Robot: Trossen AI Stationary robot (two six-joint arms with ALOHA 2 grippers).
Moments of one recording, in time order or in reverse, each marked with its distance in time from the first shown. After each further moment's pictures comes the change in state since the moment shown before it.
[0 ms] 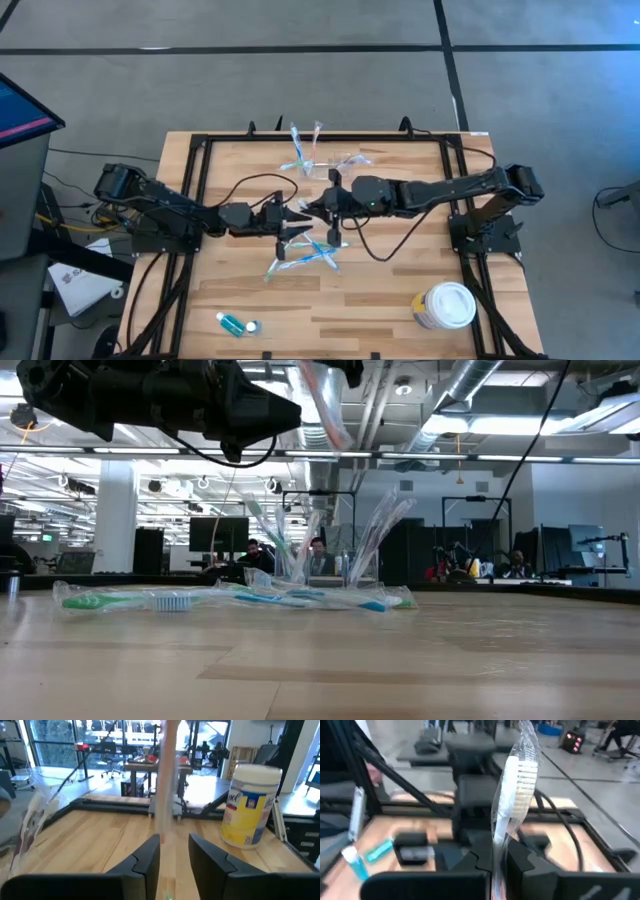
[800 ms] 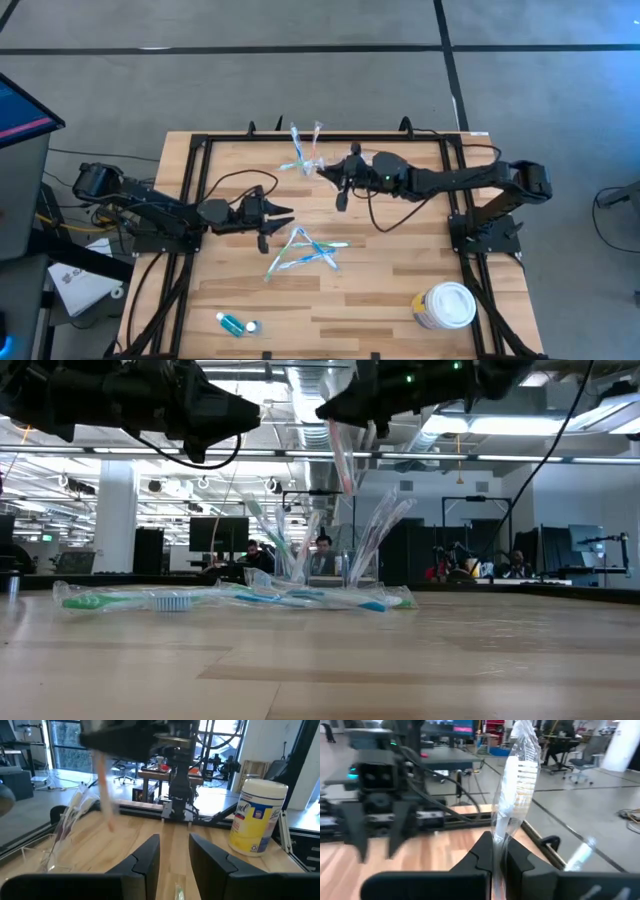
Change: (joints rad) left arm -0.004 -0.239 -0.164 -0.032 -0.069 -0.038; right arm -0.236 -0.087 -0.313 0.385 0.000 0.001
